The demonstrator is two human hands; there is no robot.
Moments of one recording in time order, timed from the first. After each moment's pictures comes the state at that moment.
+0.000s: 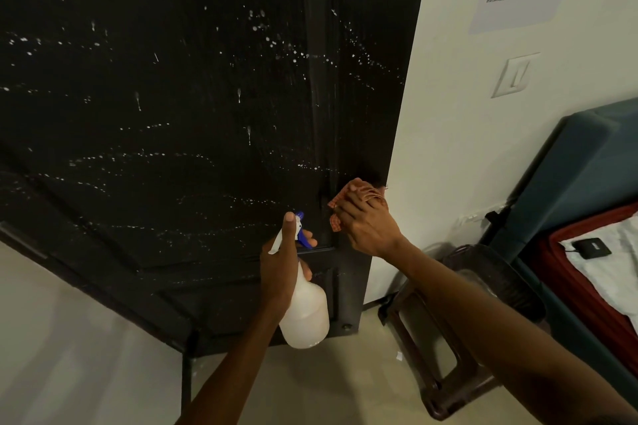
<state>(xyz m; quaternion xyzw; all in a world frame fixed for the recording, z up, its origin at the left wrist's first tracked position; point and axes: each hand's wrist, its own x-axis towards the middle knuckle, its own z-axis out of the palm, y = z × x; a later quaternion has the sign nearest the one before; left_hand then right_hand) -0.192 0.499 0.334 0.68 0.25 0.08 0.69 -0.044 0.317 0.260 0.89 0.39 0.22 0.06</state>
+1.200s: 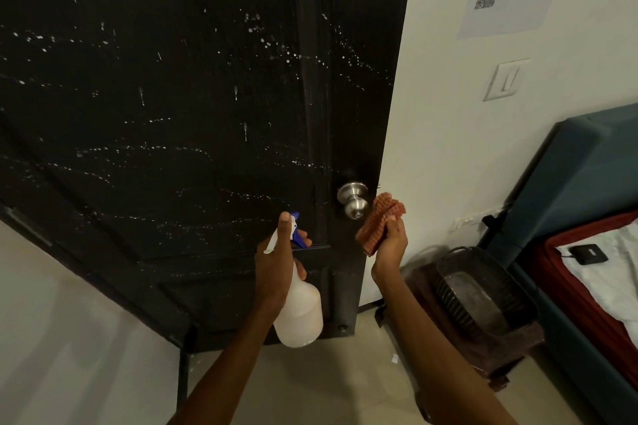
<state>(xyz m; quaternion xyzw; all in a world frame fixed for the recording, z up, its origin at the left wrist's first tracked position) -0.216 0.483 0.340 0.68 0.24 0.11 0.69 -0.106 0.317 0.241 0.53 -0.17 0.08 -0.83</state>
